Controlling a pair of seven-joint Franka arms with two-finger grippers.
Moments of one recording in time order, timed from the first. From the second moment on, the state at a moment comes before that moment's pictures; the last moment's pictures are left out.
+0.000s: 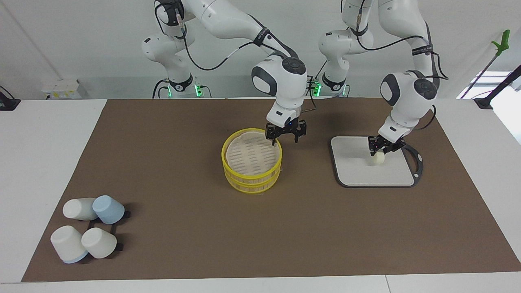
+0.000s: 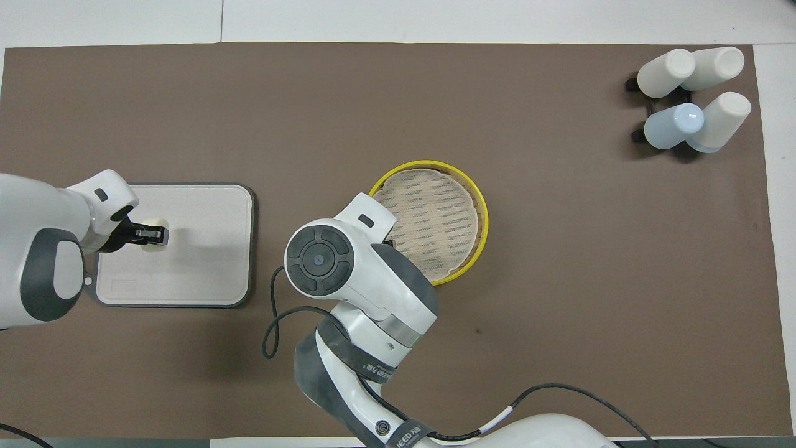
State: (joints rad) left arm -0.01 0.02 0.01 -2.15 -0.03 2.13 0.15; right arm 0.76 0.44 0.02 -1.61 -0.07 2.10 0.71
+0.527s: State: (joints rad) left arm -0.08 -0.05 0.00 -1.82 -0.03 1.67 -0.01; right arm 0.74 0.42 0.01 -1.59 -0.09 2.06 0.68
